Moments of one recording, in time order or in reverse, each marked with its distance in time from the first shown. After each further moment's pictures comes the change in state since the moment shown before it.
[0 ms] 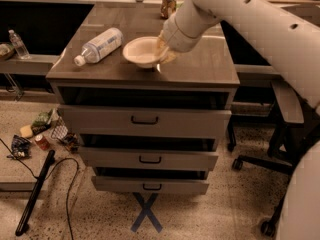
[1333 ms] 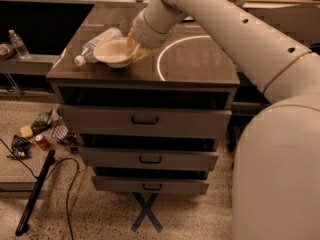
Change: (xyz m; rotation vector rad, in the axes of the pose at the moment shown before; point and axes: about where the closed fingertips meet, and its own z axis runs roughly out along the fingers) arm -0.045 -0.056 0.045 0.008 -0.128 -0.116
